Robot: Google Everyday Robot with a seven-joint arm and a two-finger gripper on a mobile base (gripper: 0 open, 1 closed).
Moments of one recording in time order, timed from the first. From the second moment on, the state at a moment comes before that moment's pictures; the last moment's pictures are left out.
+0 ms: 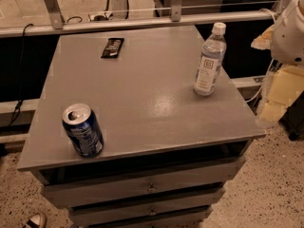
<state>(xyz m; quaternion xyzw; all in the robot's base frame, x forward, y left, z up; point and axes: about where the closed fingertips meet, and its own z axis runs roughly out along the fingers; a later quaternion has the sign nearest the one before) 0.438 -0.216 0.977 -0.60 0.78 -0.04 0.16</state>
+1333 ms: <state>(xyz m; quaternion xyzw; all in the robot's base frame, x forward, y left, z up) 0.510 -0.246 0.928 -0.53 0.81 -0.03 0.24</state>
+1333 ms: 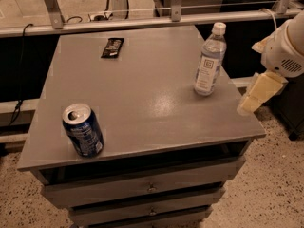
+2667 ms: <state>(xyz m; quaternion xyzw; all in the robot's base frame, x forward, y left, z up) 0.565 -0.155 0.905 -0.50 0.77 0.12 0.38</state>
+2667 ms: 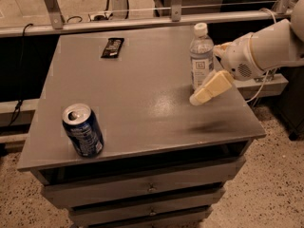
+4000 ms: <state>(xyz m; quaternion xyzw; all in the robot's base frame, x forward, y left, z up) 0.562 -0.106 0.896 -0.52 0.75 0.17 0.38</state>
